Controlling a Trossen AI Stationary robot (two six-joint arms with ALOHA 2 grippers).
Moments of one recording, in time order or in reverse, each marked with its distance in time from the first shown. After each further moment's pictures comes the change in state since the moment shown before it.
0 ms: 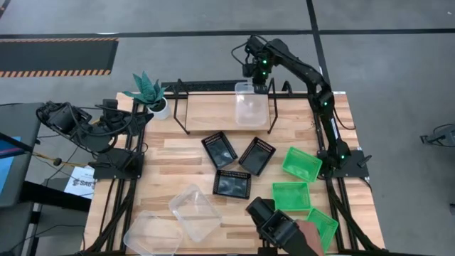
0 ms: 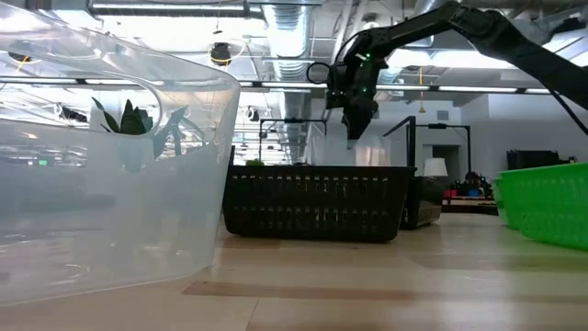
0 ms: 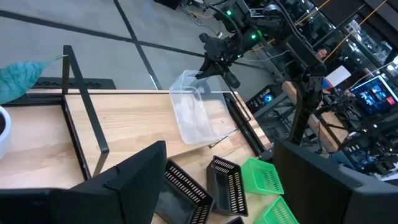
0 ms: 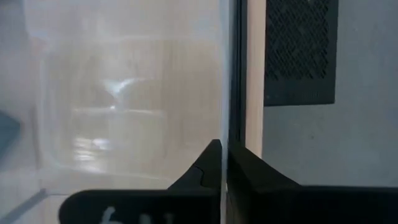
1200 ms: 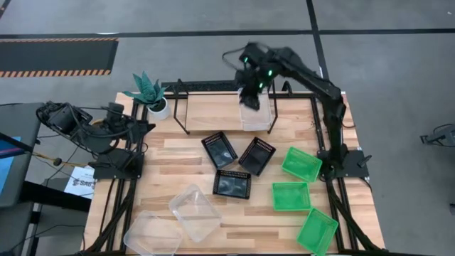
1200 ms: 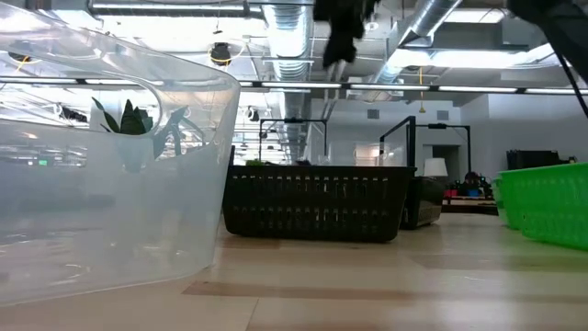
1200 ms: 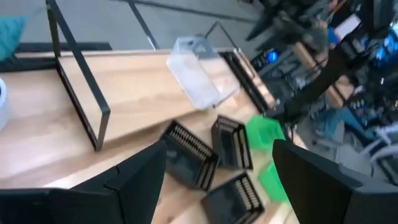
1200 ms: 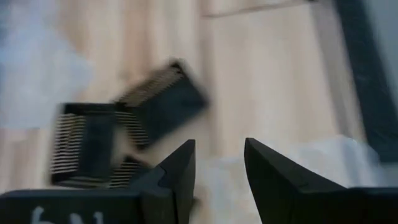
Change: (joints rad) left arm 0.000 0.000 0.000 -0.048 0.190 0.017; right arm 0.327 -0.267 0.021 -0.027 -0.188 0.494
